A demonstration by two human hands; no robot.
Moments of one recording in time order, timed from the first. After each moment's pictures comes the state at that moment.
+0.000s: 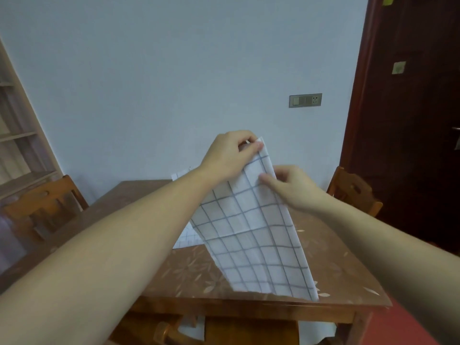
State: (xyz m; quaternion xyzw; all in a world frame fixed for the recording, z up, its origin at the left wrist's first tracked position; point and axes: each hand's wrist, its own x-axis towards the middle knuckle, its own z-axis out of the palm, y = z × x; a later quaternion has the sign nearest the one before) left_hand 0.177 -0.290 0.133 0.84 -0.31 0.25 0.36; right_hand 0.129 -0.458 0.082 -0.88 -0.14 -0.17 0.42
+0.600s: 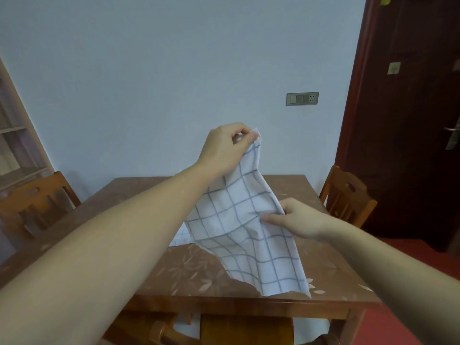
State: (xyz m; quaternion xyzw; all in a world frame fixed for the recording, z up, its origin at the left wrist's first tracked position) left_hand 0.186 -0.287 0.133 0.83 -0.27 0.27 0.42; right_hand 0.111 -0.470 0.044 -0.90 -0.12 0.06 0.42
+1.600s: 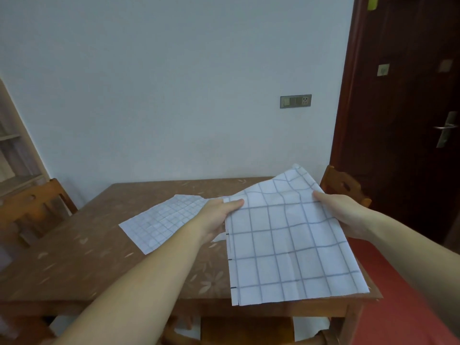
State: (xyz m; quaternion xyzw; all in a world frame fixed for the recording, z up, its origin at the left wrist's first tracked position) left_hand 0.155 -0.270 0.028 0.69 -0.07 -0.16 0.70; right_hand 0.111 -0.547 0.034 -0.73 0.19 0.01 0.66
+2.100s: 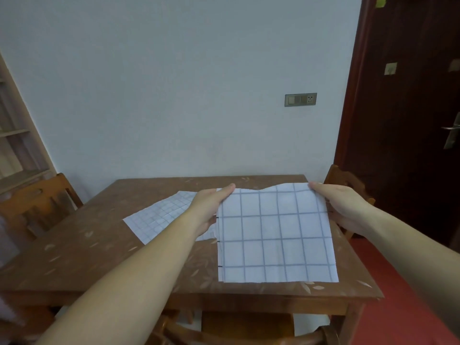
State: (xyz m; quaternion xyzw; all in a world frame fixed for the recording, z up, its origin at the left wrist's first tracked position) left_hand 0.163 -0.253 0.032 0.72 -0.02 -0.10 0.69; right_hand 0.108 -0.539 0.037 -0.73 0.12 -0.06 0.67
